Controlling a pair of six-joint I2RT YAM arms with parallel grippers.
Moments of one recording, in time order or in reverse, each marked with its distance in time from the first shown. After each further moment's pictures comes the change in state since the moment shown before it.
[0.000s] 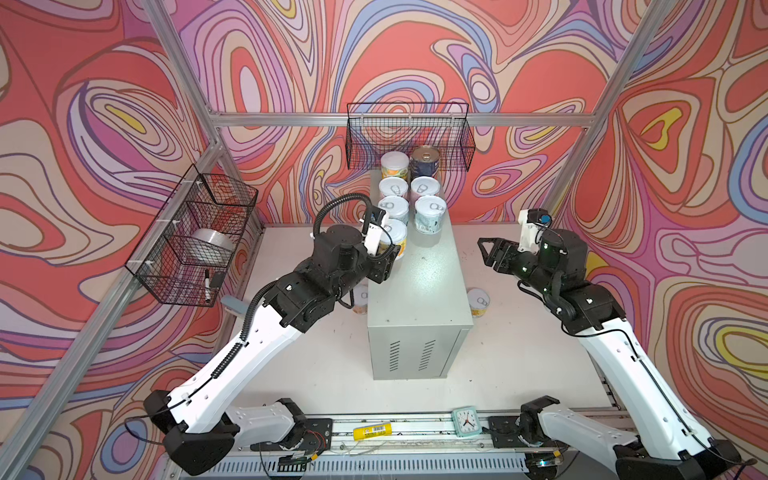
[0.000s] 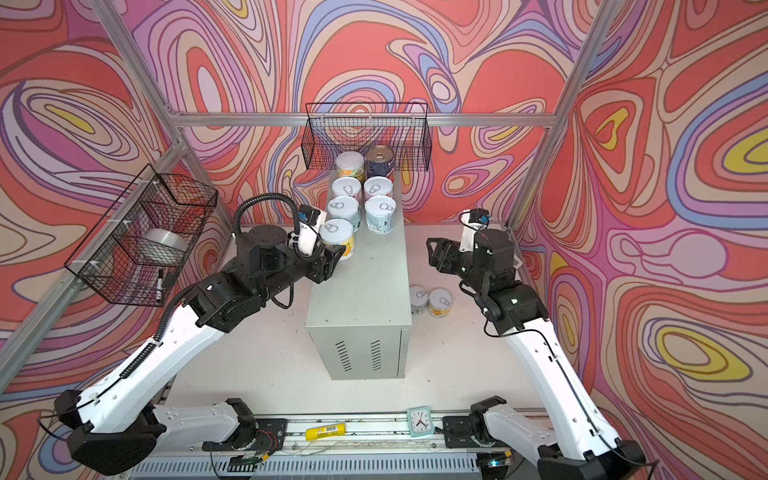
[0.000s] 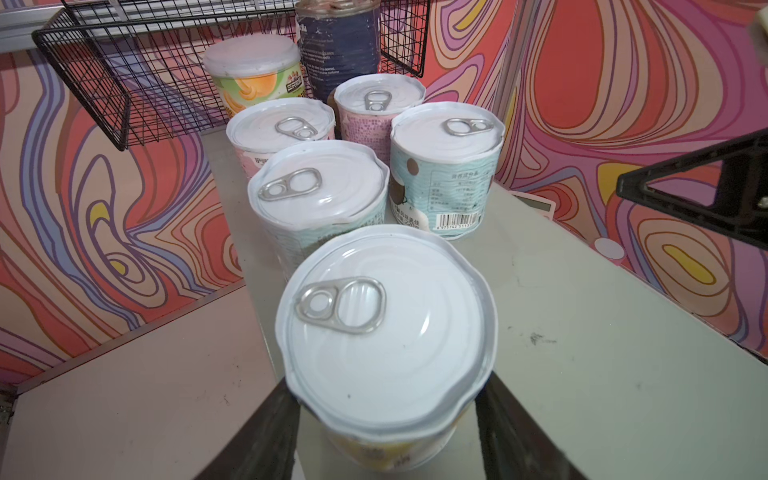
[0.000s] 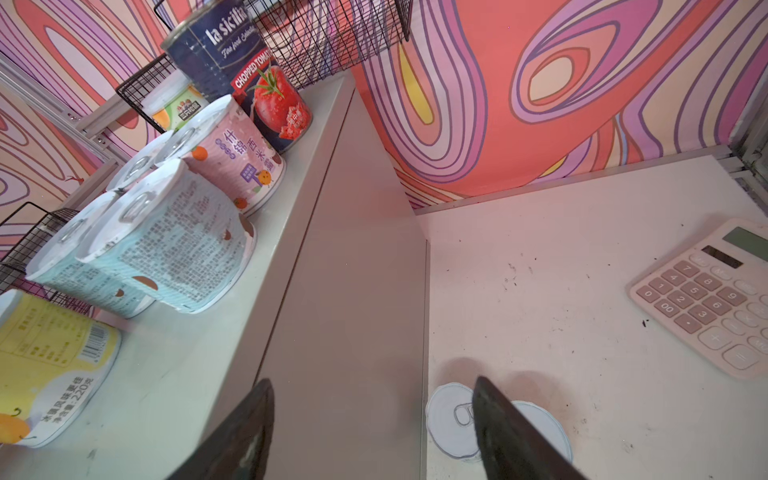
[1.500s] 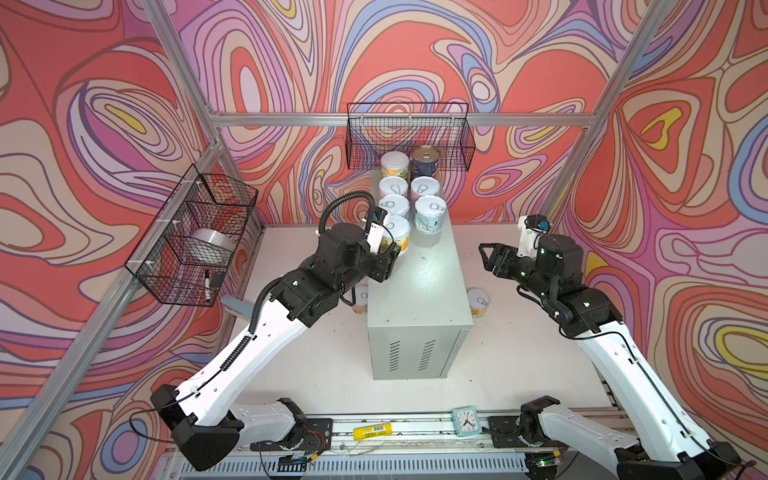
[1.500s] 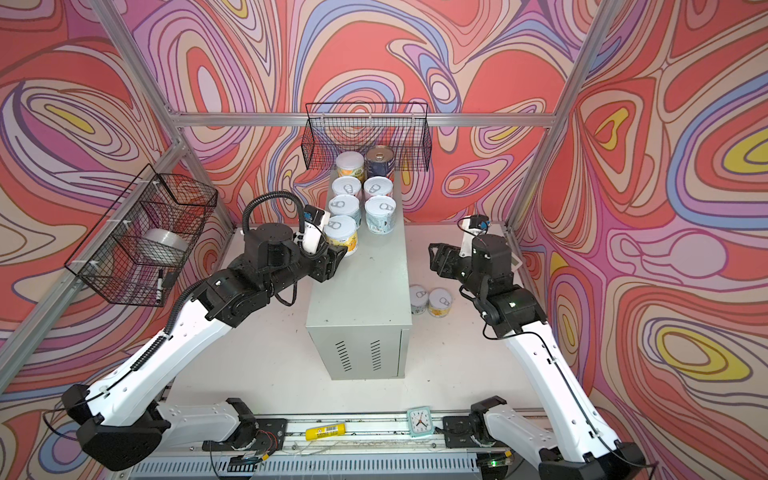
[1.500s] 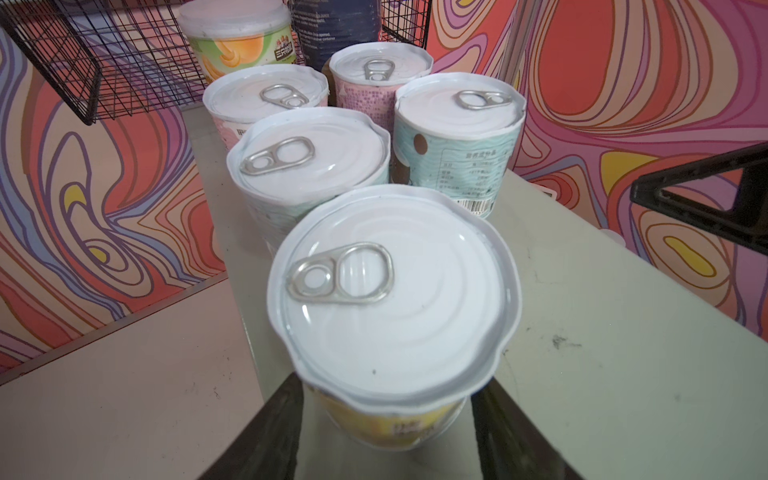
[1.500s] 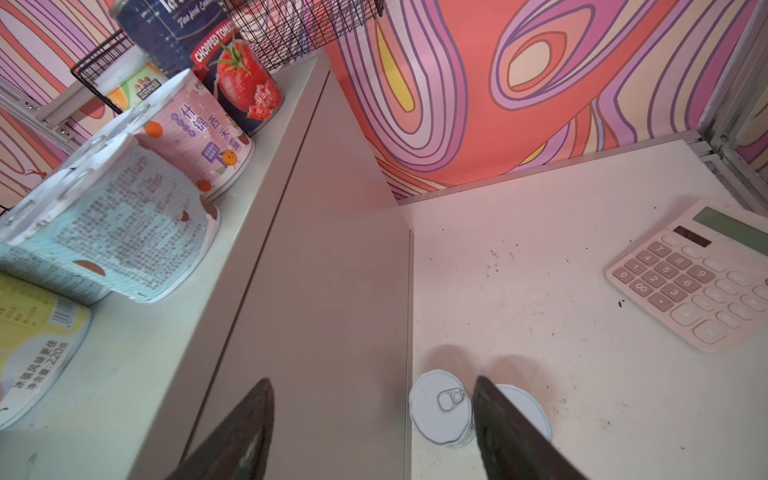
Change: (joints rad) left arm 0.029 0.031 -0.011 0.004 0.037 -0.014; right arm 0.000 -0.020 -0.058 0.000 0.043 -0.005
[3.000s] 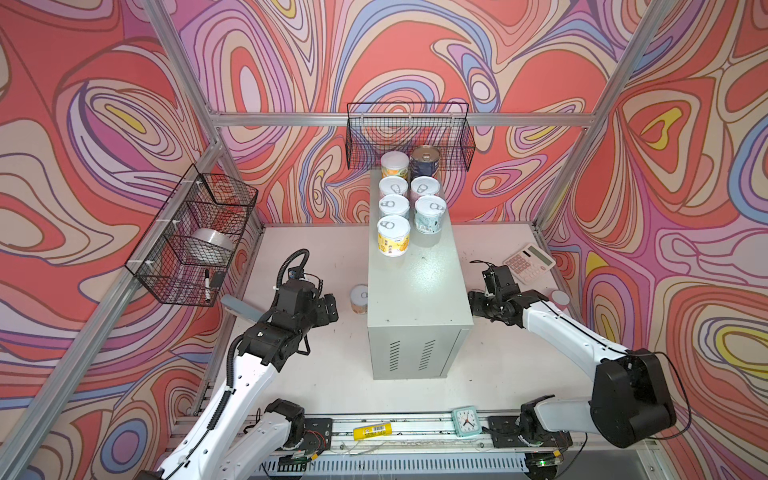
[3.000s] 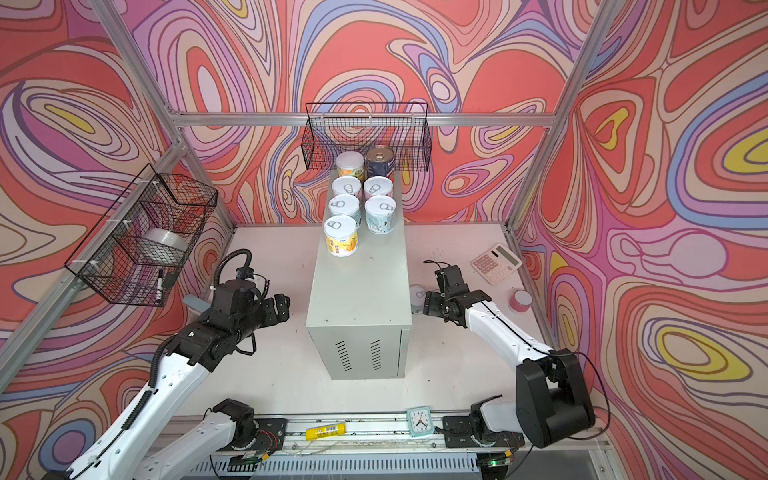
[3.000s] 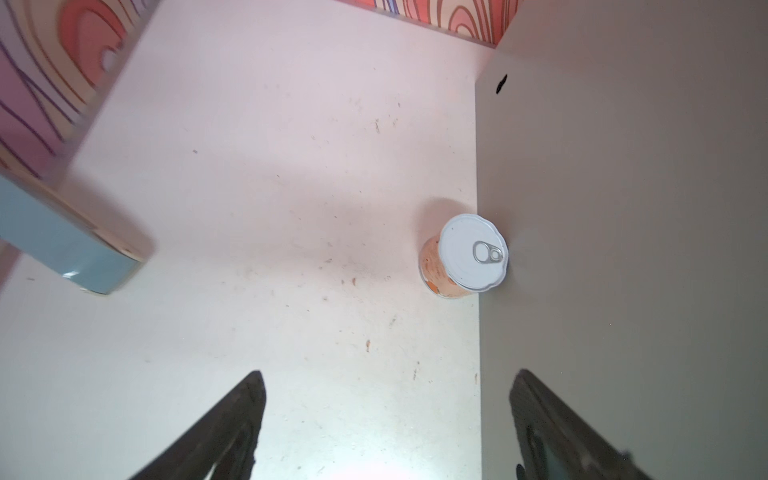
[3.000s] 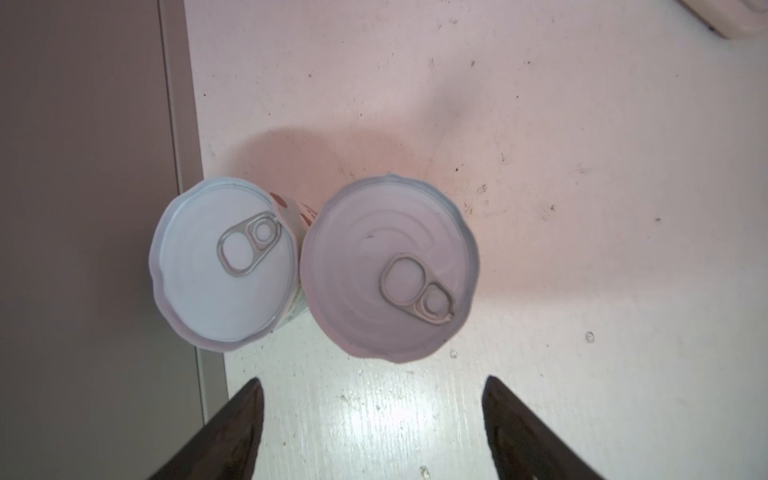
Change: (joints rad) left arm 0.386 -0.400 -0.663 -0.119 -0.010 -0.423; right arm 0.000 0.333 -0.334 -0.003 0.112 0.004
